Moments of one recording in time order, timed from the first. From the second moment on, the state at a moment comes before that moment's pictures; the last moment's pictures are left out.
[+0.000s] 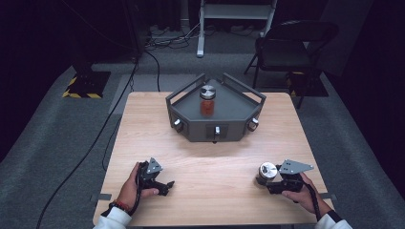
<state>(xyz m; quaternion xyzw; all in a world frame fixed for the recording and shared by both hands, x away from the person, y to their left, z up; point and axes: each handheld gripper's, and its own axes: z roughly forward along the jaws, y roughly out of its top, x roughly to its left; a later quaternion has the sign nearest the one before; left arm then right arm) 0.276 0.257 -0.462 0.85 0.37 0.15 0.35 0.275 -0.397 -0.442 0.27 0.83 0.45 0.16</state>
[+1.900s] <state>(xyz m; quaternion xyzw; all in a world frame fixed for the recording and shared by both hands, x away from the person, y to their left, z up) 0.276 0.257 -0.462 0.85 0.37 0.15 0.35 0.281 -0.345 -0.383 0.32 0.80 0.44 0.26</state>
